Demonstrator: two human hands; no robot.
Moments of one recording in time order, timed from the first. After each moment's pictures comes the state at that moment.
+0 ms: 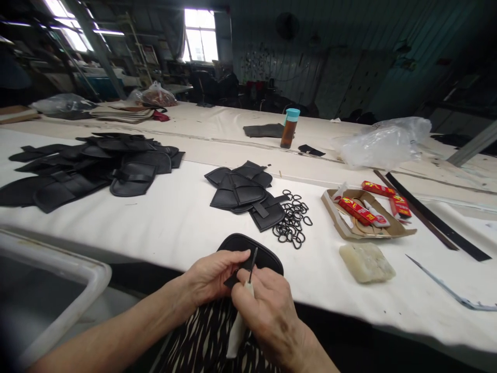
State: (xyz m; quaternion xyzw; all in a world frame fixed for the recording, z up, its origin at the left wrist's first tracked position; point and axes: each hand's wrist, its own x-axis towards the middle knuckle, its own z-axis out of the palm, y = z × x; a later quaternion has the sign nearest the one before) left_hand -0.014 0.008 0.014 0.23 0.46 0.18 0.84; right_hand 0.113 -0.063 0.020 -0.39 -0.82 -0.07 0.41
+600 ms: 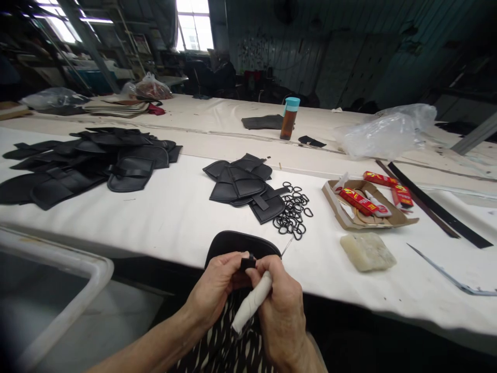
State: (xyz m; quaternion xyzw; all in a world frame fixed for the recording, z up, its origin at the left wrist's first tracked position) left_hand -0.007 -0.032 0.003 0.32 0.42 0.37 0.77; right_hand 0.107 -0.086 -0.001 -0.64 -0.56 0.21 0.48
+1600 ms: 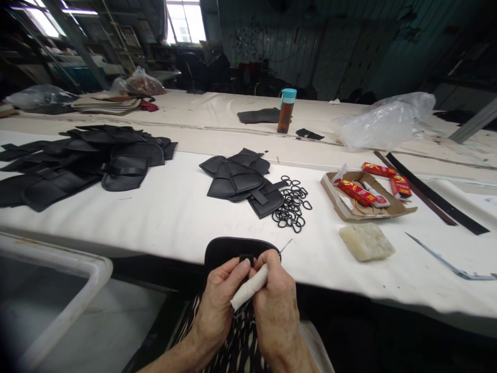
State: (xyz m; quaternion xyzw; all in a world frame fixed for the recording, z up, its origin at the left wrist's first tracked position) left_hand -0.003 -0.061 -0.007 0.37 0.46 0.41 0.69; right_hand 0.095 -0.087 0.008 -0.72 -0.48 0.30 0.40
